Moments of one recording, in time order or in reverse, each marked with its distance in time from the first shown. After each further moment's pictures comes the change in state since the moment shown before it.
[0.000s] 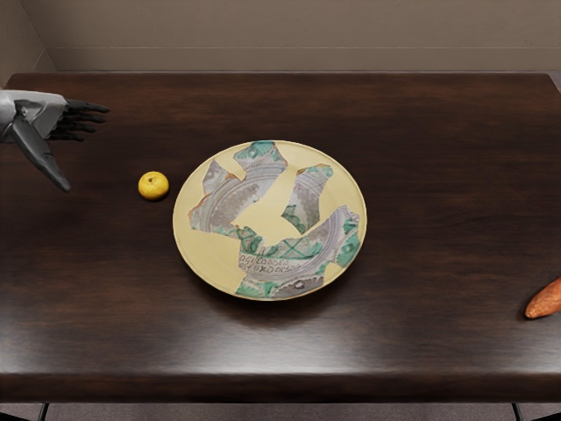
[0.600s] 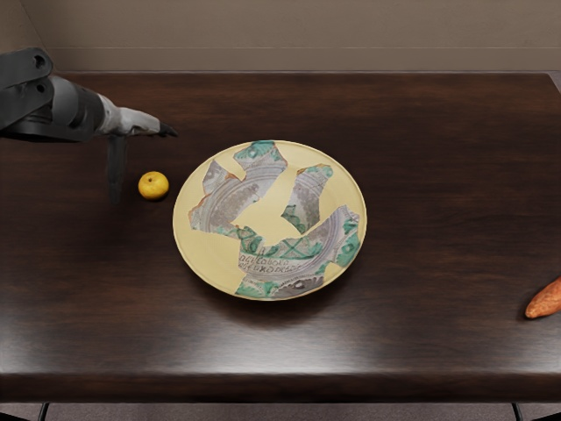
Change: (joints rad) left arm -0.076 -0.351 -0.006 -0.095 0.594 0.163 0.248; right arm -0.005 0.000 -0.005 -0.018 0.000 0.001 0.000
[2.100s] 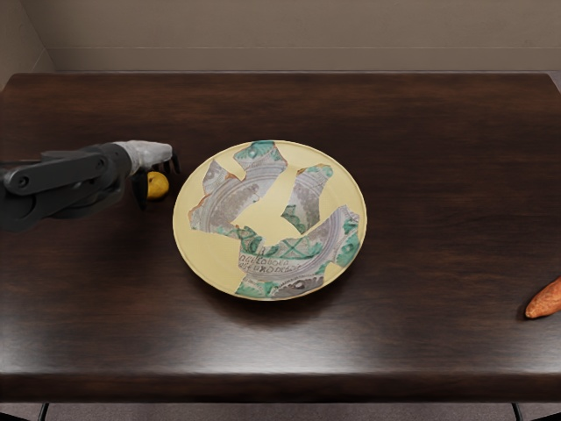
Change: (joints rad) left arm 0.199 -0.106 0.064 0.030 0.220 0.380 0.001; right arm -0.008 0.000 0.001 0.000 0.000 0.000 -0.001
